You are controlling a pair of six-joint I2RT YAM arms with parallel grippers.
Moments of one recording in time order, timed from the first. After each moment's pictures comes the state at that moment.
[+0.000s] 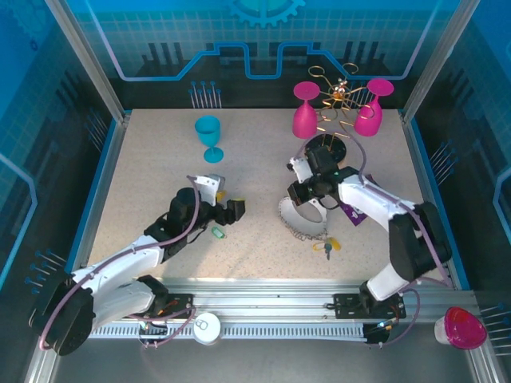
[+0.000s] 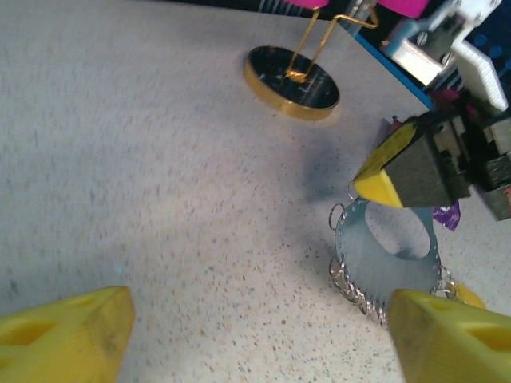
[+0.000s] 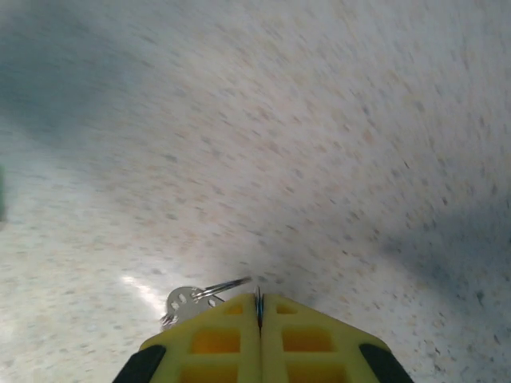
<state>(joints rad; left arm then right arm) -0.54 1.04 0.53 0.16 0.14 -0.23 0.45 1.49 1.02 -0.45 -0.32 -0.02</state>
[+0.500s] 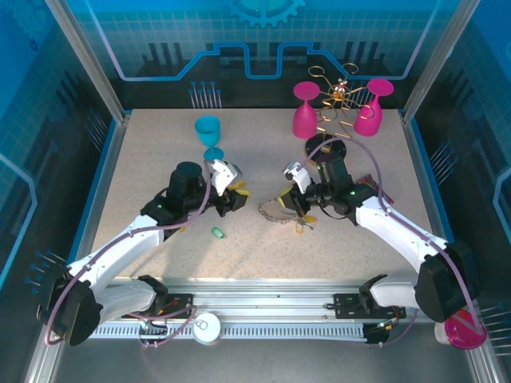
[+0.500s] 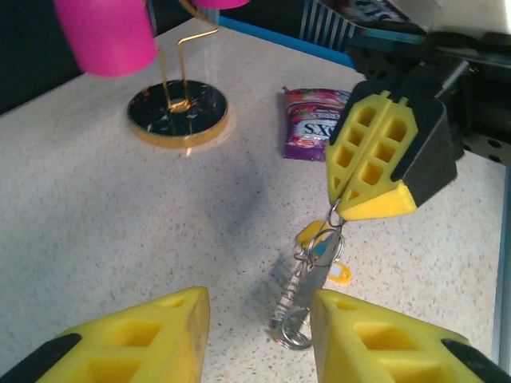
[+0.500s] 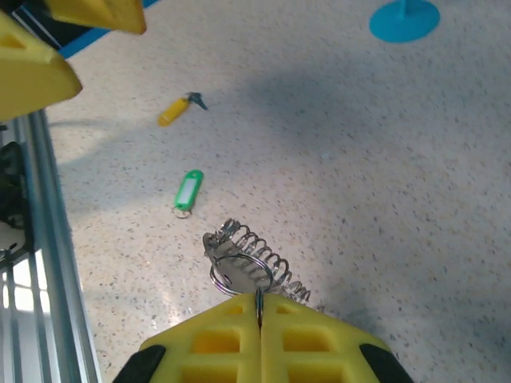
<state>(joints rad) -0.48 1.12 0.83 -0.15 0.49 0.19 0.49 1.26 0.89 -0.33 -0.60 -0.16</state>
